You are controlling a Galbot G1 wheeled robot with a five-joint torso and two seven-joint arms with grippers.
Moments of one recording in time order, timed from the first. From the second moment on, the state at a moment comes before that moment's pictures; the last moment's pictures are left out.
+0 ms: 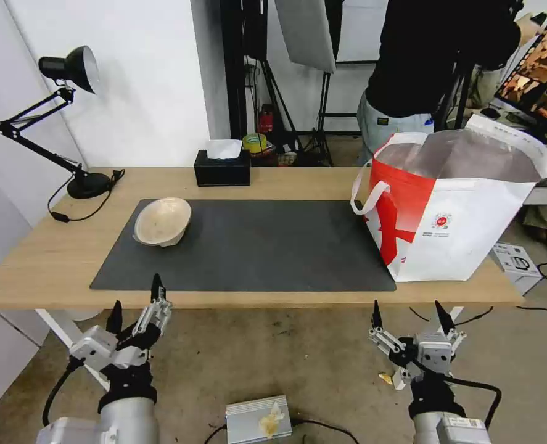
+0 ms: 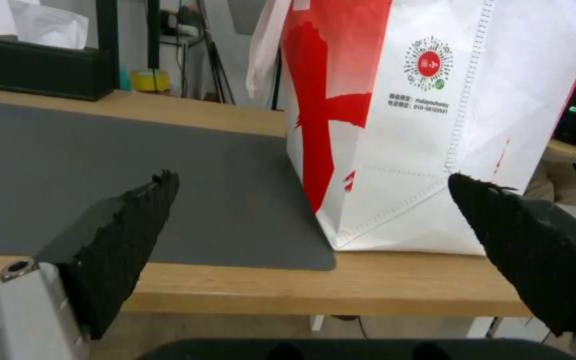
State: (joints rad) left arm 1.85 -1.48 -0.39 -2.50 -0.61 -0.13 -0.41; right arm -1.83 0.96 0.19 2.43 0.04 -0.06 0.78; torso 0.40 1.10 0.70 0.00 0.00
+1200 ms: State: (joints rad) left arm 1.48 -1.22 -0.54 -2.40 -1.22 -0.06 -0.65; right arm -1.83 0.96 0.19 2.43 0.04 -0.06 0.78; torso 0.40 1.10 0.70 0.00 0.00
